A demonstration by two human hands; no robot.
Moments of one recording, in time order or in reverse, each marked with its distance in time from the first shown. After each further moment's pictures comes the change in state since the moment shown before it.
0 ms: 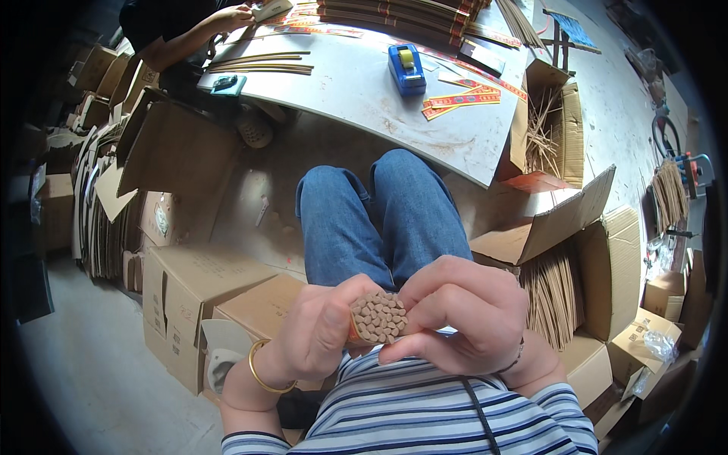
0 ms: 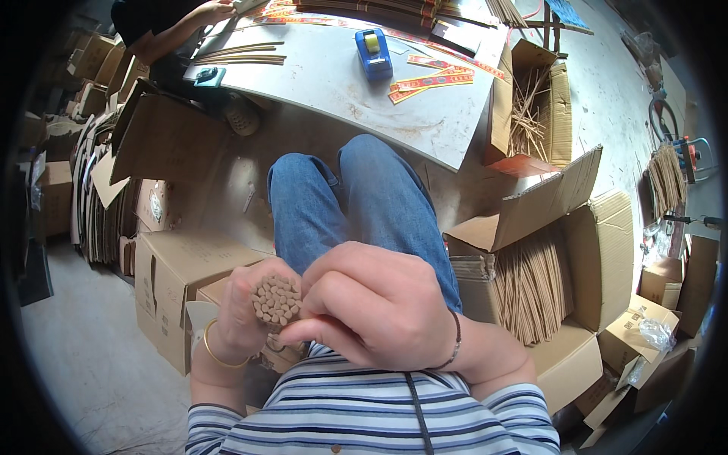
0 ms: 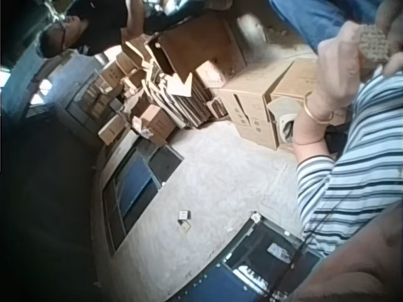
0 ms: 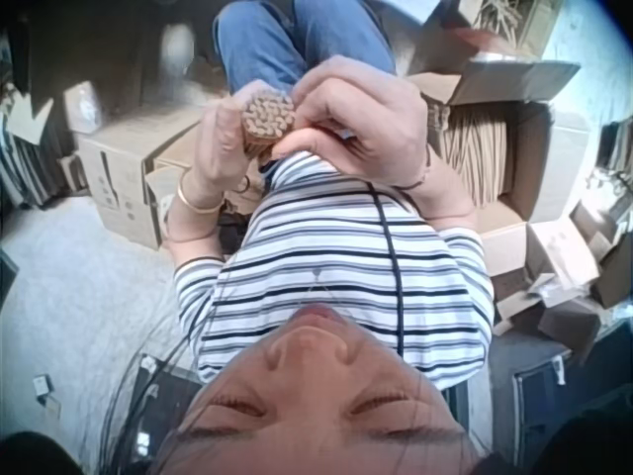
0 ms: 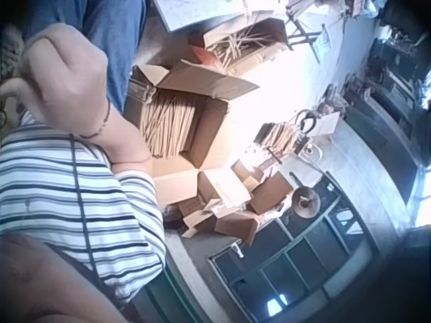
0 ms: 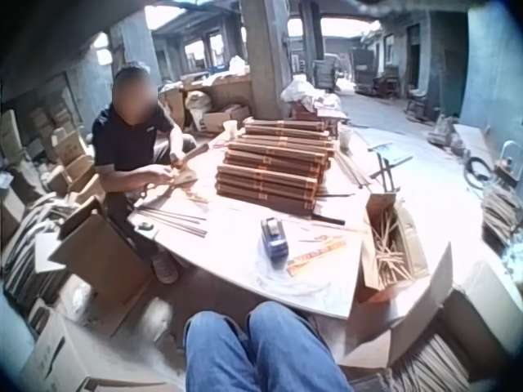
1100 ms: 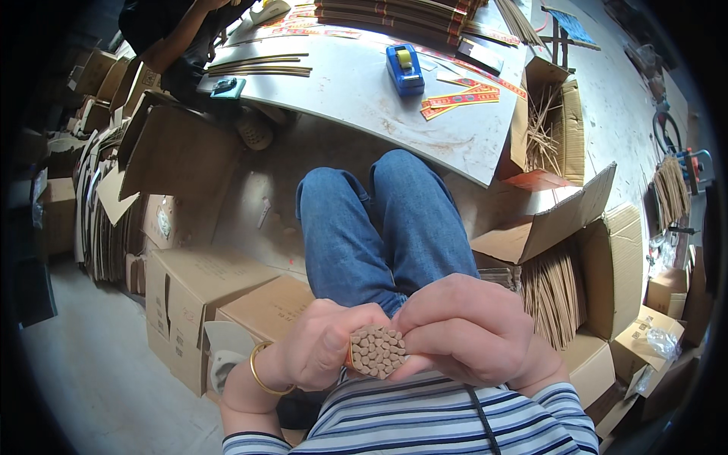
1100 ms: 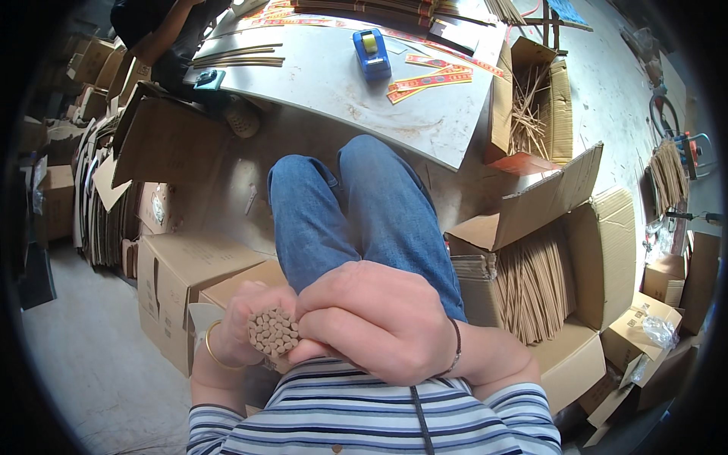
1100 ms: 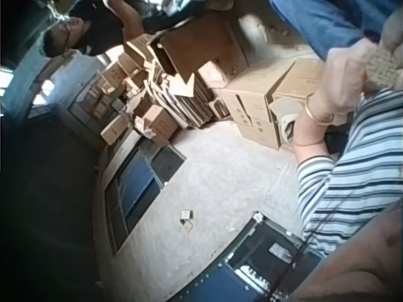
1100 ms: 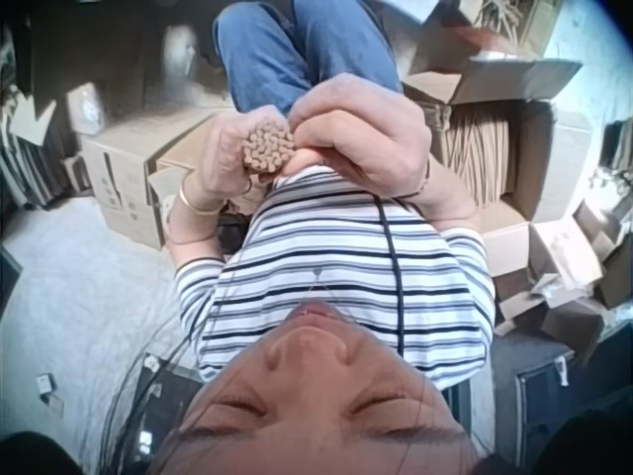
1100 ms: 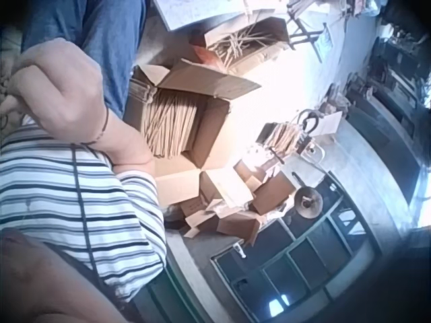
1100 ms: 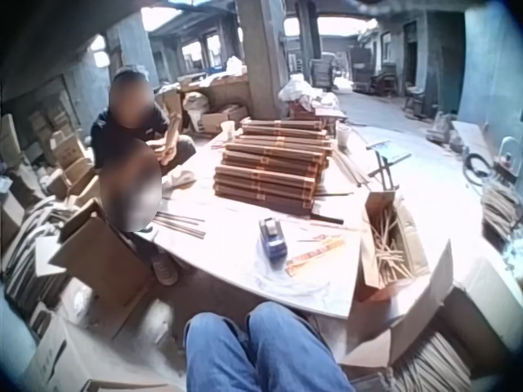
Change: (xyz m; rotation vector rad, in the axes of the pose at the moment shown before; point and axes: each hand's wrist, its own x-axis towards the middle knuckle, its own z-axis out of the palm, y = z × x) left_hand -0.004 -0.008 -0.004 -0.105 -0.235 0.097; right_hand -0.008 -0.001 -0.002 0.024 0.012 -0.112
